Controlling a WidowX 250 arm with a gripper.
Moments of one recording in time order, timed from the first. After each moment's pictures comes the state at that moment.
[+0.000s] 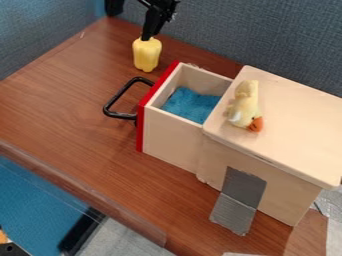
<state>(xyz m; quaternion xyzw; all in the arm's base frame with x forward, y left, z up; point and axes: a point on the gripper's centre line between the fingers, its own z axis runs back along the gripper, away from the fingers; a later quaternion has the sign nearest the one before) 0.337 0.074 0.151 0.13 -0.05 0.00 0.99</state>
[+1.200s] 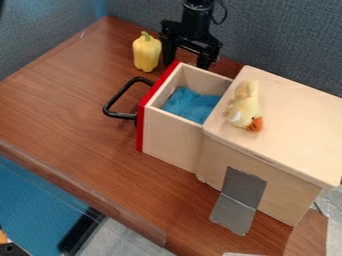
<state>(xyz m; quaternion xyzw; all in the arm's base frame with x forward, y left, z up) 0.440 0.040 0.045 0.03 -0.04 0.02 1.00</state>
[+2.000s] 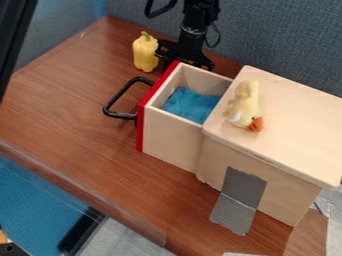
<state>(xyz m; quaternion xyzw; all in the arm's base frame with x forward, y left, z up) 0.439 0.050 0.014 0.06 -0.02 0.04 1.00</state>
